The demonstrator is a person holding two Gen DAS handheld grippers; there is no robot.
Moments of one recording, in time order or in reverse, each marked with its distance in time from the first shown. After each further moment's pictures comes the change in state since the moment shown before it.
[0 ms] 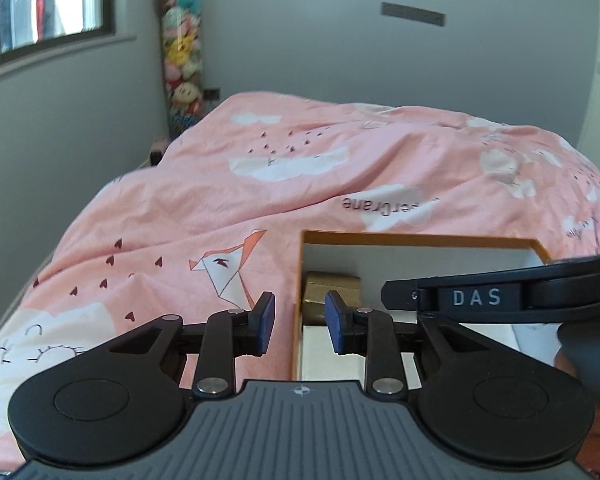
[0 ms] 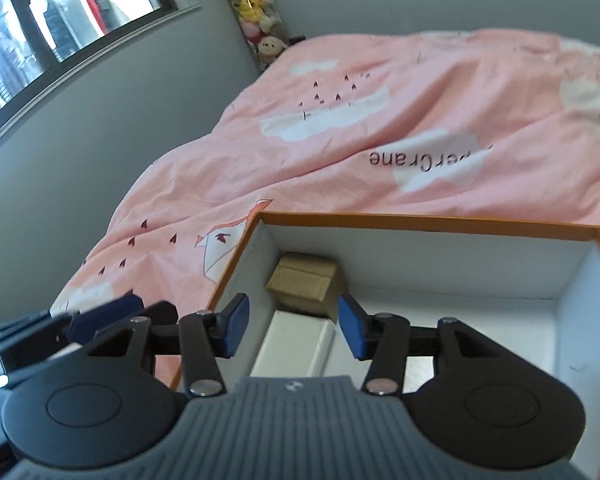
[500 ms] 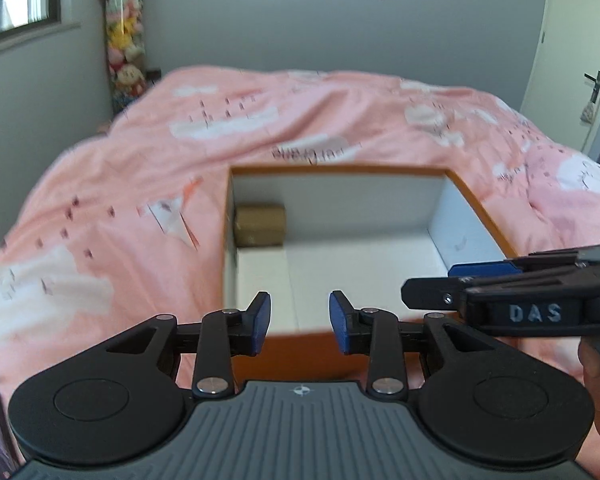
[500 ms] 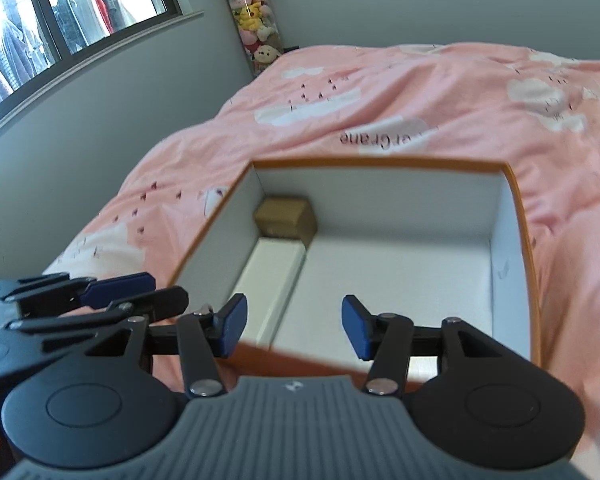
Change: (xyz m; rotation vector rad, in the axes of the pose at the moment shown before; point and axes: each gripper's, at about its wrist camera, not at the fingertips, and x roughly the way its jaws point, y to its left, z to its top) left arm -0.038 -0.021 -0.048 0.049 0.110 -0.176; right arm -0.087 -0.008 -0.085 -0.025 -0.024 -0.044
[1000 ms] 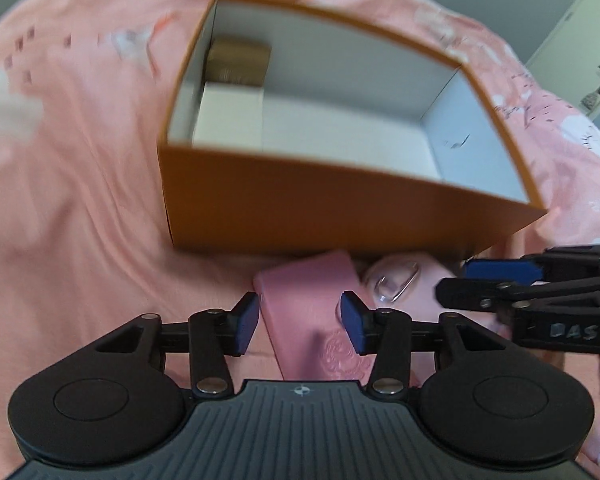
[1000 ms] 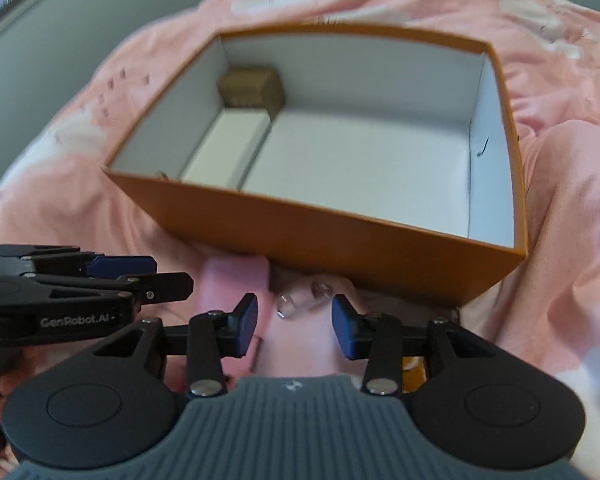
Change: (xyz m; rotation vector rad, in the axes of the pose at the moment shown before) left arm 0.060 0.015 -0.052 -0.193 0.340 -0.140; right arm 0.023 -0.023 -0.041 -0.050 0.318 -0.069
